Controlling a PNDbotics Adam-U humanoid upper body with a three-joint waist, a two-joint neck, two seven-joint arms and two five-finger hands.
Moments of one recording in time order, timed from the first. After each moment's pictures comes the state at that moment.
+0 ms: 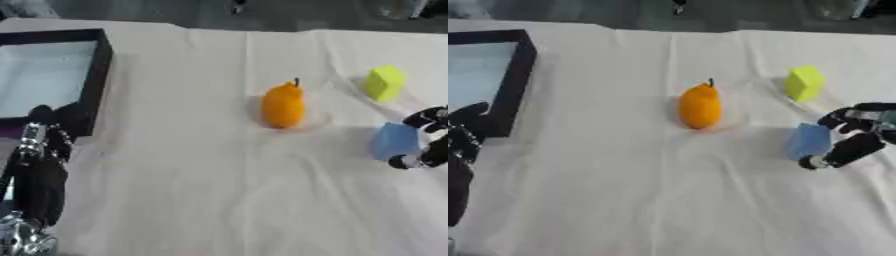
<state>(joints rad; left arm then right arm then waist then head) -0.18 0.40 -0.23 -1.98 0.31 0.03 0.42 -0.55 -1.10 0.43 -1.75 0.02 0.78 0.48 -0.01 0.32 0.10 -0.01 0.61</state>
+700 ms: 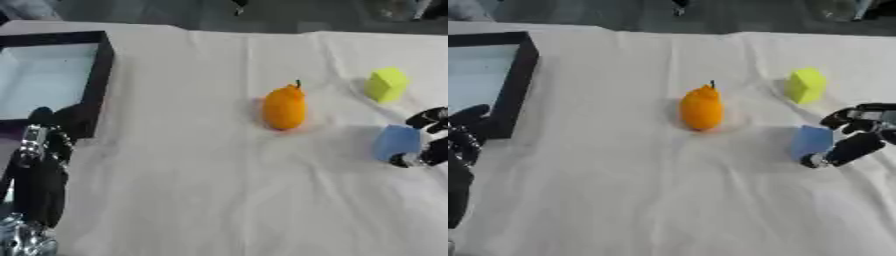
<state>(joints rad) -0.18 0.40 -0.23 -1.98 0.31 0.03 0.42 -0.57 -1.08 0.44 -1.72 0.03 0.79 0.47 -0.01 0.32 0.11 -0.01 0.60</state>
